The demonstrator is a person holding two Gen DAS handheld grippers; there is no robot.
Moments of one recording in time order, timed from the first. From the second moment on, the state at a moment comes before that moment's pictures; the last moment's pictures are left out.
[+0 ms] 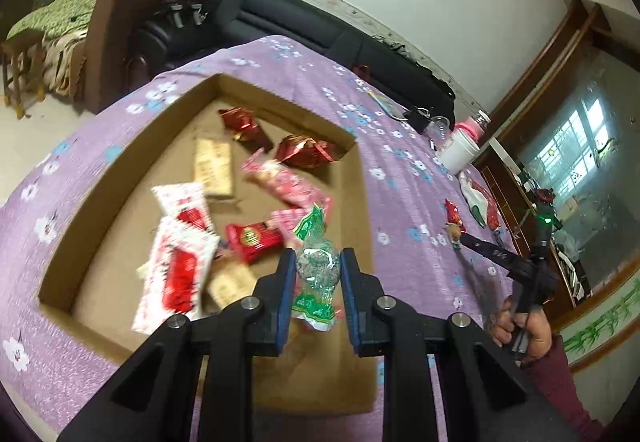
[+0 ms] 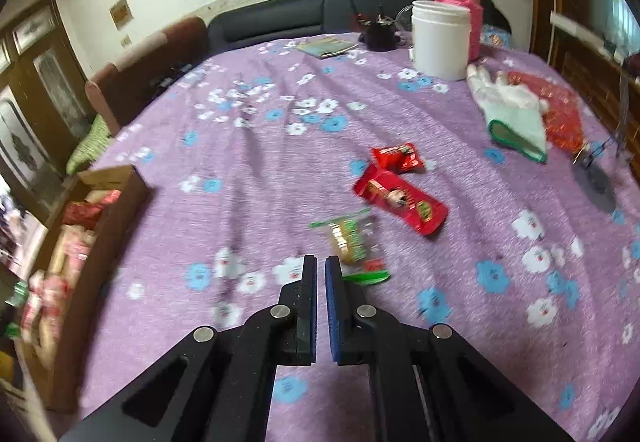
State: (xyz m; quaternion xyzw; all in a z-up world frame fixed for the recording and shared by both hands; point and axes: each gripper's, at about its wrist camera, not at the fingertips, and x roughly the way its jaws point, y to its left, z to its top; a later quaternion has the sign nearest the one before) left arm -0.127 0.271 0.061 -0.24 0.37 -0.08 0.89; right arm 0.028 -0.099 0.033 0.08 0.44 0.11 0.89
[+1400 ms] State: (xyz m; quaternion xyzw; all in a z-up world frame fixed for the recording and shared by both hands) left arm -0.130 0.270 0.041 -0.21 0.41 -0.06 0.89; right arm -0.004 0.009 0.093 0.06 0.43 0.25 0.87
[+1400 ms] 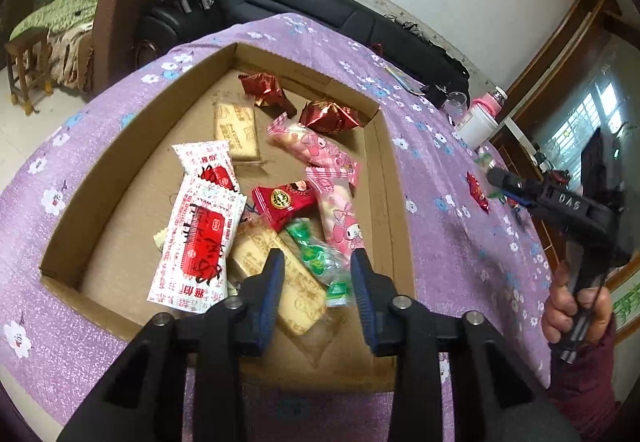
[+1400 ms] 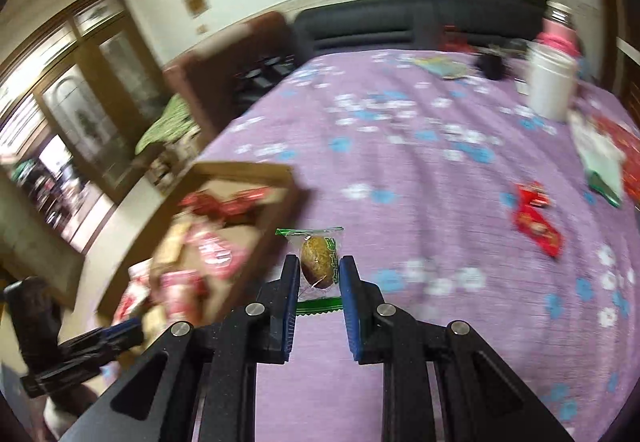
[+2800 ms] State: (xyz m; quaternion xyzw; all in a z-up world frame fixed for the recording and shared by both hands) left arm -0.182 0.245 0.082 -0.07 0.36 0.03 0.93; right arm -0.038 0.014 0.068 0.04 0.44 0.21 0.87
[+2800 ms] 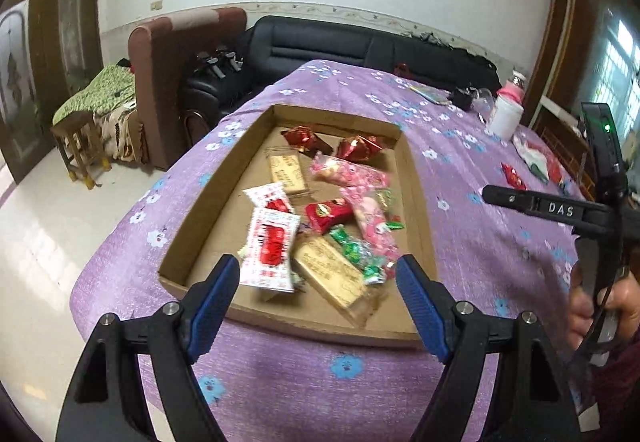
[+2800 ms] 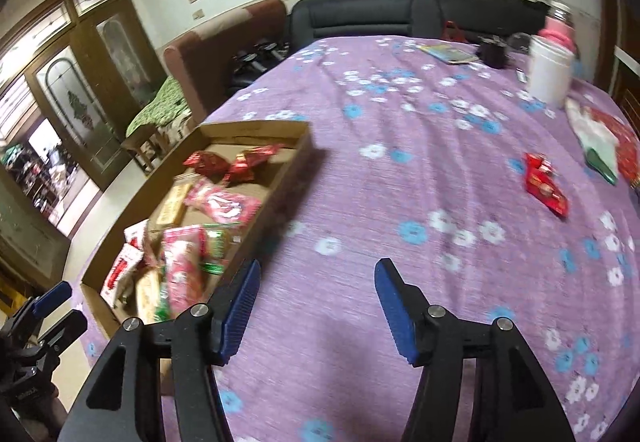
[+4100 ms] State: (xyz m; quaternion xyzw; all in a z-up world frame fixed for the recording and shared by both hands) left arm -0.116 0.124 0.082 -0.02 0.42 -0.09 0.90; right arm 0.093 -0.148 0.017 0.03 0.45 0.09 0.89
